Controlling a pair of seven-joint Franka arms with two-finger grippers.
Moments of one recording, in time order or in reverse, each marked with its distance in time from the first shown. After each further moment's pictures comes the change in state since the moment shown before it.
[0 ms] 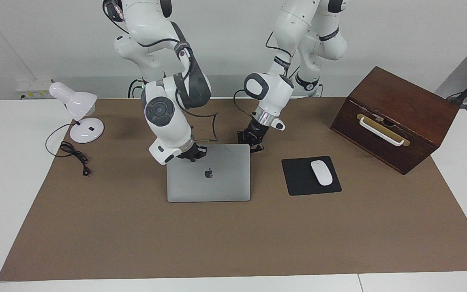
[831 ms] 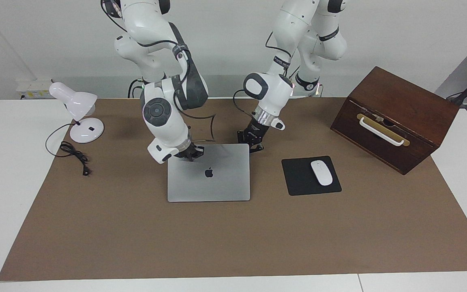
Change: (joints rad) left arm -0.005 0.001 0.000 0.000 0.000 0.011 0.000; right arm 0.002 -0.043 0.000 -0.117 0.000 0.079 -0.004
